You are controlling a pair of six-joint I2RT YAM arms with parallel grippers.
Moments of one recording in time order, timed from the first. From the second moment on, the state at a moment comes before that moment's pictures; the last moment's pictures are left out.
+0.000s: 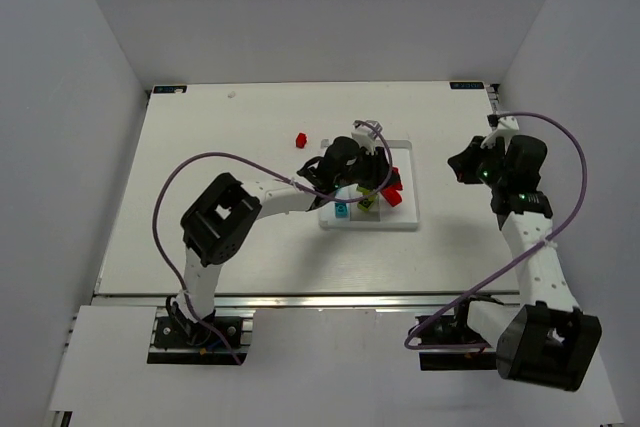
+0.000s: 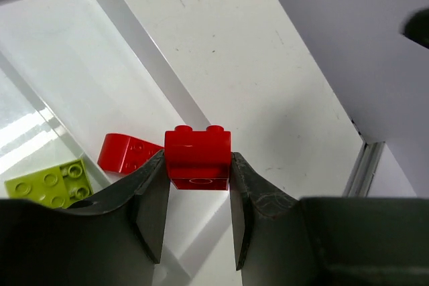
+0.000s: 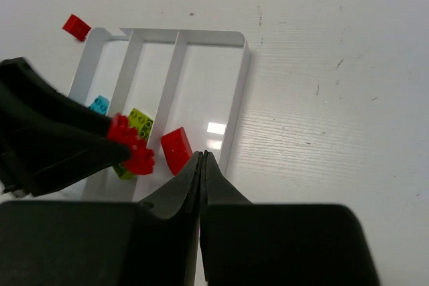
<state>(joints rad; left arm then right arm) -0.83 1.99 1.29 0.40 0.21 -0.57 -0.12 1.07 0.82 -0.20 -0.46 0.10</state>
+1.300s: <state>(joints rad) -0.45 2.20 1.91 -0.41 -0.25 -0.56 -0.25 1.00 0.71 -0.12 -0.93 0.02</state>
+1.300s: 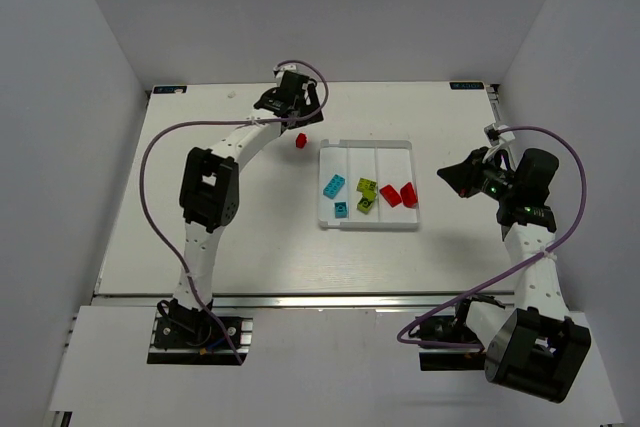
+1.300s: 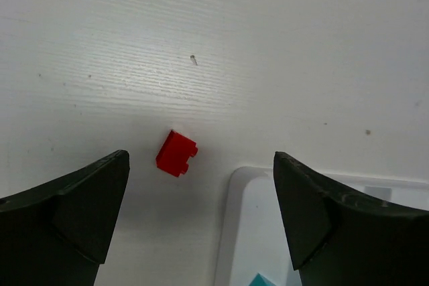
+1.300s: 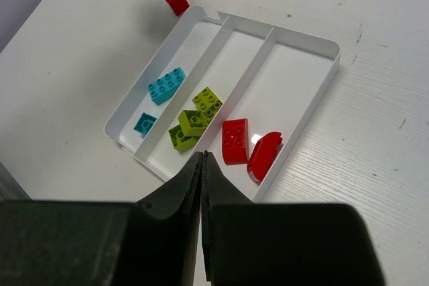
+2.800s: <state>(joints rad) -0.47 2.00 1.54 -0.17 0.13 -0.29 -0.25 1.03 0.71 -0.12 -0.93 -0.03</state>
